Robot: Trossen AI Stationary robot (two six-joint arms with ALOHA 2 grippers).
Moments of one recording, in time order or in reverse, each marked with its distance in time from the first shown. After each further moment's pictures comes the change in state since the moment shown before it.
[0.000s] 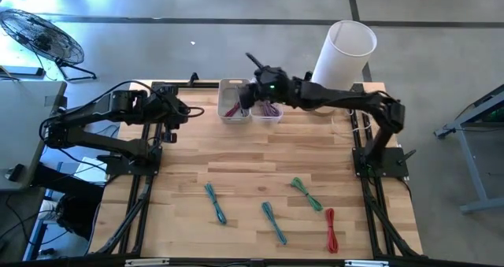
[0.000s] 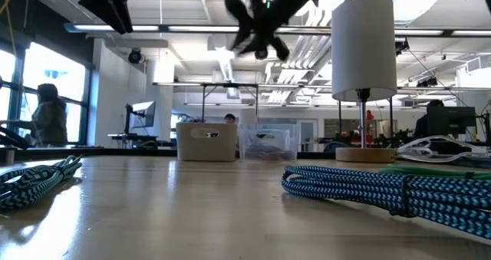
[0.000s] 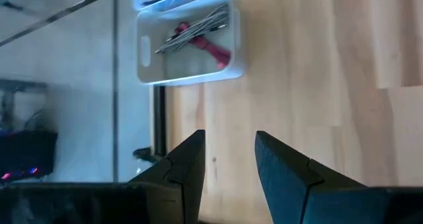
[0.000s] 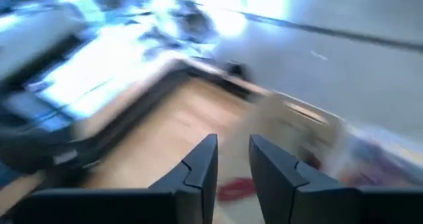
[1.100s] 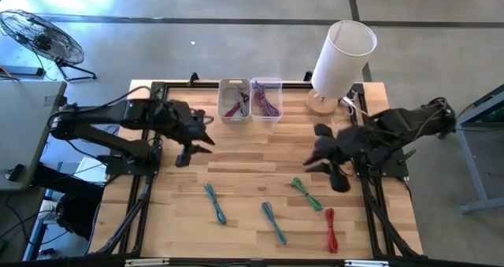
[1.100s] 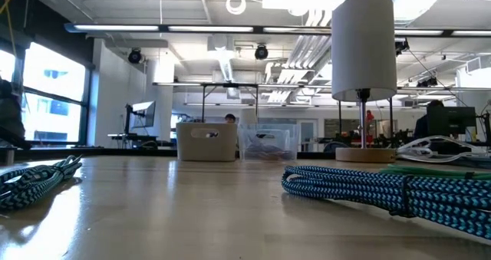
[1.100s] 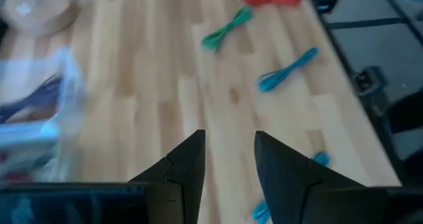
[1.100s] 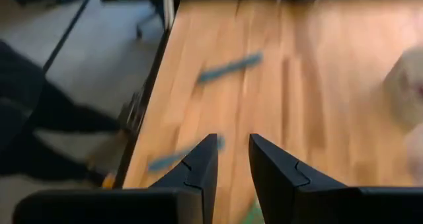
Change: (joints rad) left arm -0.173 0.107 0.000 0.373 0.527 -0.353; right arm 0.670 -0.524 0.000 -0.760 -0.190 -0.265
